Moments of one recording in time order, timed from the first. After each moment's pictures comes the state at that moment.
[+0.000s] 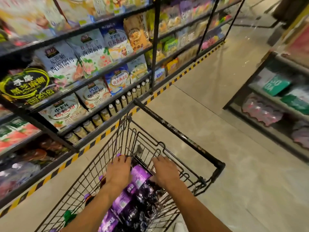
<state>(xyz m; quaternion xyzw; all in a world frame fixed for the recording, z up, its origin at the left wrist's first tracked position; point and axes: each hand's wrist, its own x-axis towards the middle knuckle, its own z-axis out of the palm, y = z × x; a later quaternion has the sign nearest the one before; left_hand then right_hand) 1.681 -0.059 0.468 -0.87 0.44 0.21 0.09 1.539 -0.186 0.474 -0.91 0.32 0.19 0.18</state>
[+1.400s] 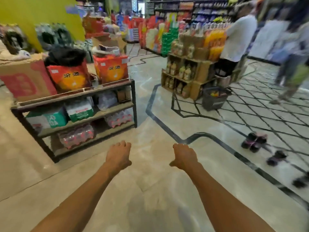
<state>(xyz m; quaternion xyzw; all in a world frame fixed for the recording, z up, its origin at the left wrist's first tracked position) 1.017 -0.405 0.657 -0.40 0.91 0.01 0.08 0.816 -0.245 0.647 -0.45 0.88 0.02 0.13</state>
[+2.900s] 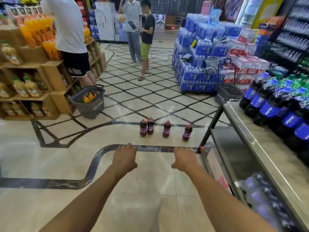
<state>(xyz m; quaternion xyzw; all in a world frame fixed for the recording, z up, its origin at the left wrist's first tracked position) 0.275 -0.217 0.612 0.12 0.99 -0.04 0.06 0.283 0.035 0.616 0.00 0.99 0.00 0.16</state>
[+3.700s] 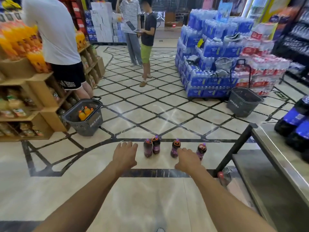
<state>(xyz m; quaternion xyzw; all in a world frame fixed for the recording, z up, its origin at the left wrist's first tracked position) -0.107 -0.238 0.599 0.13 0.99 -0.07 0.07 -0.077 0.031 0.590 0.00 0.99 -0.03 0.16</state>
